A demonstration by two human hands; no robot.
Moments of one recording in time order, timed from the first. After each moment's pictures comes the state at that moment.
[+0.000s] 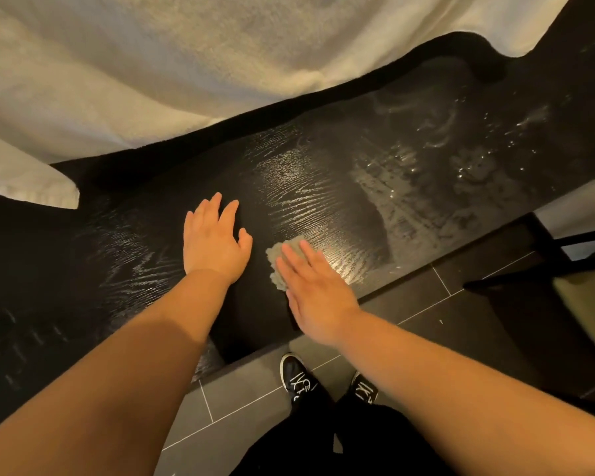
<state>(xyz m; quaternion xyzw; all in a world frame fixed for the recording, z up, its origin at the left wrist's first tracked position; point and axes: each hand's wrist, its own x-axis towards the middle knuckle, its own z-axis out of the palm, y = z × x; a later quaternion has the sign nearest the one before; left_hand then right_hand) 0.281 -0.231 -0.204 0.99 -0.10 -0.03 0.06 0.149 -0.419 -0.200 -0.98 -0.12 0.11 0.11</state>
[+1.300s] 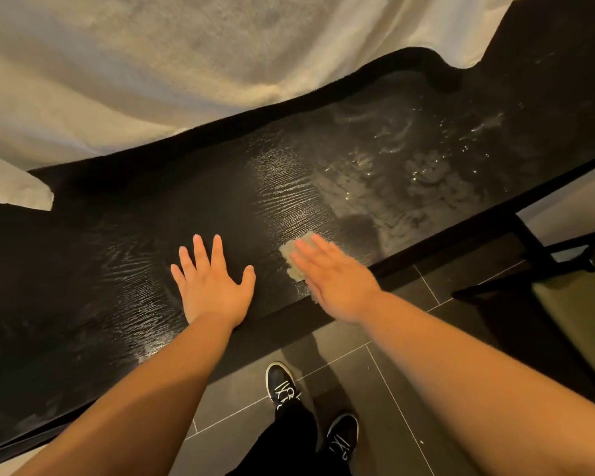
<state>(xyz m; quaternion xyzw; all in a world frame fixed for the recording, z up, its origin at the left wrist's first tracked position) 0.174 -0.296 -0.209 0.99 0.02 -0.09 0.06 0.128 -0.544 -0.202 -0.97 -0.18 0.07 0.11</state>
